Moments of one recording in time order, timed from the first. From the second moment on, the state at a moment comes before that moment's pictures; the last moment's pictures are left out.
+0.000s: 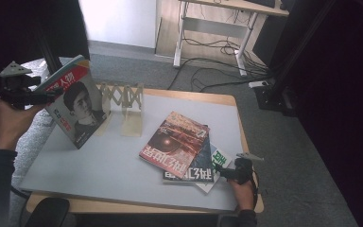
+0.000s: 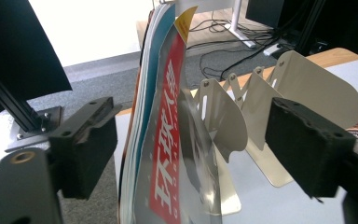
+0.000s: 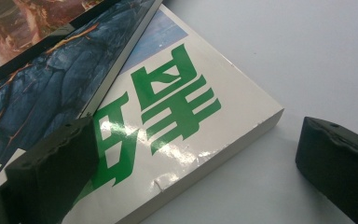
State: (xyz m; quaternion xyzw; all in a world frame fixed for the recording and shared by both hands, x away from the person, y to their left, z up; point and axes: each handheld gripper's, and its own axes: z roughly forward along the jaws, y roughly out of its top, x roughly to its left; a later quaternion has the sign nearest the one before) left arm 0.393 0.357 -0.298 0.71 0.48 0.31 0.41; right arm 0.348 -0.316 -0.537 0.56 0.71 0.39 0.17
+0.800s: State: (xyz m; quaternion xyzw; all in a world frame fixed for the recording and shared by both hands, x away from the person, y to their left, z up) left arm 0.349 0.324 -0.285 0.74 0.41 0.27 0.46; right arm 0.348 -0.316 -0.537 0.56 0.71 0.39 0.17
